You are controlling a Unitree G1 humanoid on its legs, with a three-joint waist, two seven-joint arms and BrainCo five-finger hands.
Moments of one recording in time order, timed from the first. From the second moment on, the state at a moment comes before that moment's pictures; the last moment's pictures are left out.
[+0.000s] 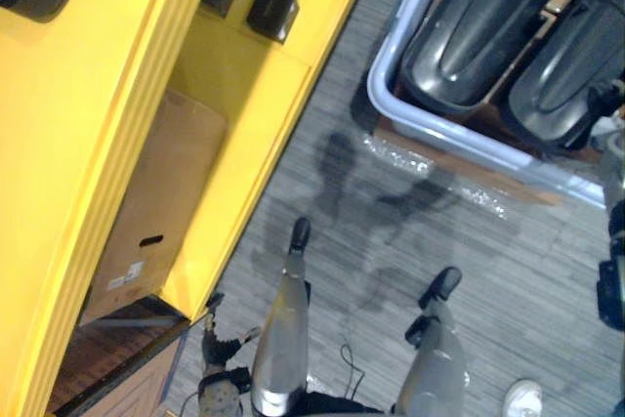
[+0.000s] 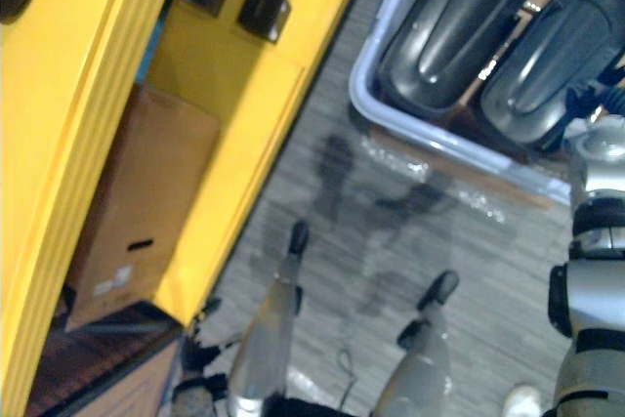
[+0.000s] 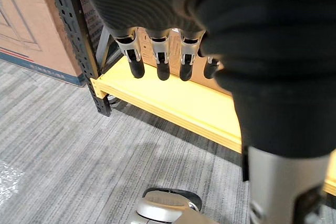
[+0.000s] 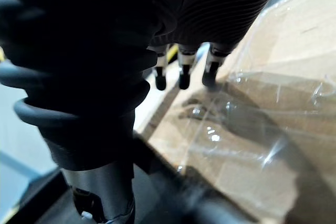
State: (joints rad) left arm 0.10 0.10 -0.18 0.88 -0.12 -0.43 0.49; right arm -1.02 -0.82 0.07 1.00 0.30 0.02 -0.62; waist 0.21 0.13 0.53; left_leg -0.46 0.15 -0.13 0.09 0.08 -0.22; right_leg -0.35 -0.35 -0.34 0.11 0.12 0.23
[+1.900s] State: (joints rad) left arm 0.12 0.09 -0.20 0.90 -0.32 -0.41 0.41; right arm -1.06 -0.77 0.12 1.06 0.26 0.16 -0.72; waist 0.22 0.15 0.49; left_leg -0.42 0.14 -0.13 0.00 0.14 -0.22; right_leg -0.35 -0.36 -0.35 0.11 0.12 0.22
